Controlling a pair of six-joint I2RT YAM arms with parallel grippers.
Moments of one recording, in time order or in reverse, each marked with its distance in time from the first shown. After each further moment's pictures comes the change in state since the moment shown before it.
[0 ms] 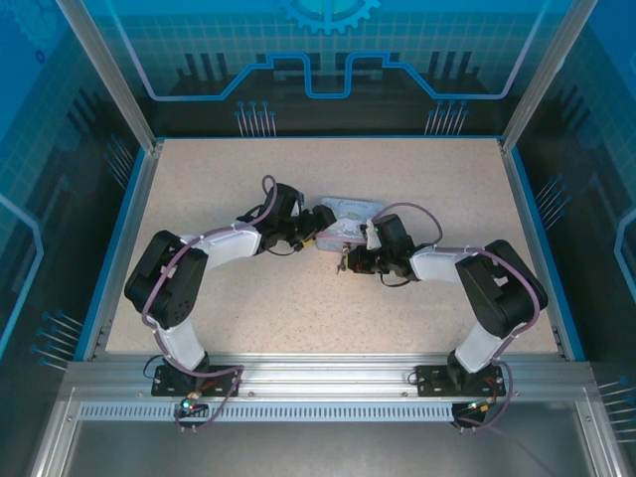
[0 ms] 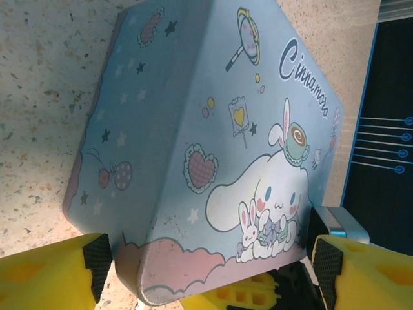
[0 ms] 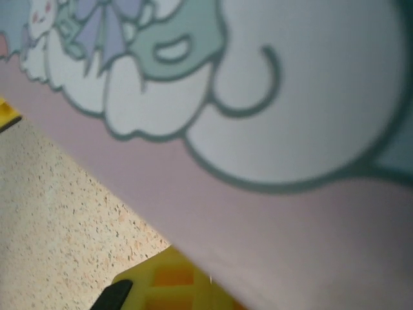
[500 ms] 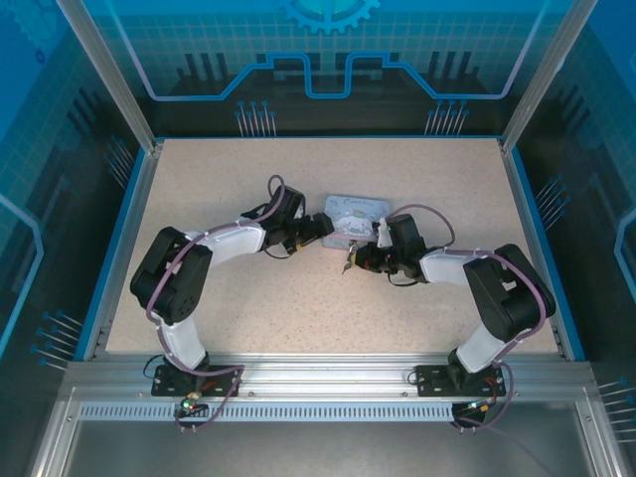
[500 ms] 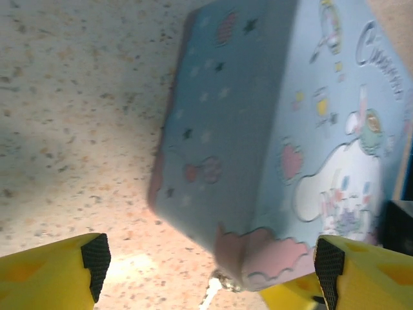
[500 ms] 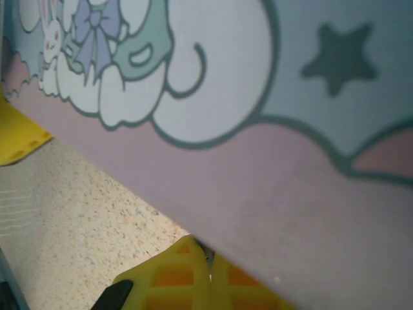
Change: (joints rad) left arm -0.019 0.041 0.052 -0.172 -0.108 0.159; right arm -0.071 -0.040 -0.066 0.081 -0.077 0.101
